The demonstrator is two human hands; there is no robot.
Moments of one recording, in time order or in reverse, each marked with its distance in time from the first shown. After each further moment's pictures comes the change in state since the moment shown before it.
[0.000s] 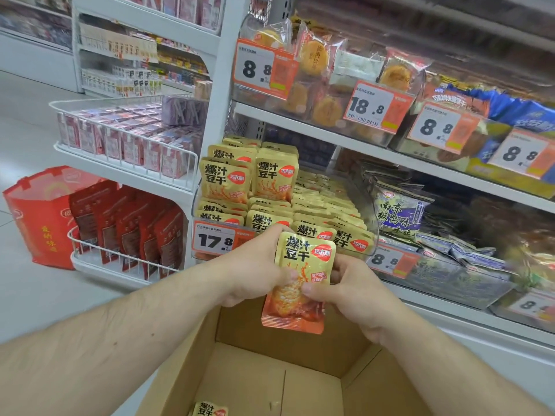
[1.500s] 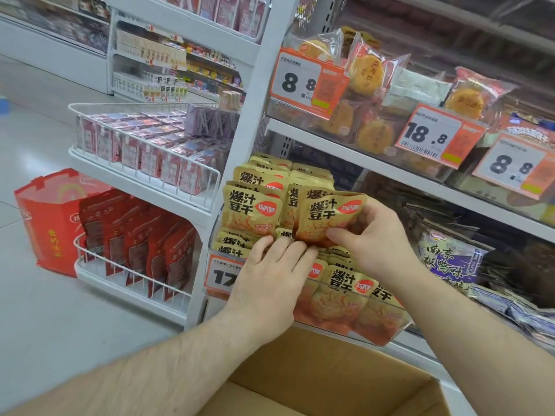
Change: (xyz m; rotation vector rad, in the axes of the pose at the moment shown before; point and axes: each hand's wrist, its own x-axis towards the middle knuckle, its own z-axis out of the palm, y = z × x) left_hand 0.060 -0.051 -0.027 1.281 0.661 0.541; right_hand 0.120 -0.064 -0.009 -0.377 0.335 -0.540
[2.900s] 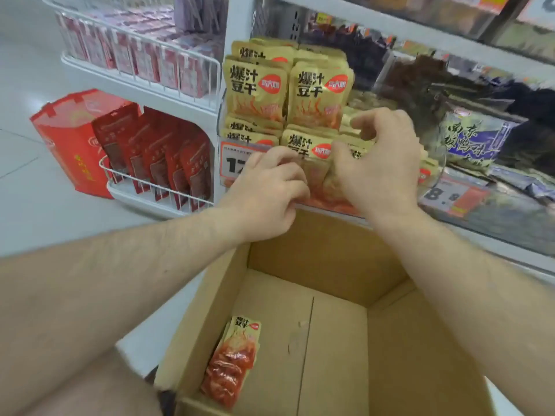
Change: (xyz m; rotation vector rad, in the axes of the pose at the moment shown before) left_hand -0.040 -0.010 -0.013 -0.143 -0.031 0.194; right_hand -0.080 -0.002 0.030 -0.323 0.338 -0.077
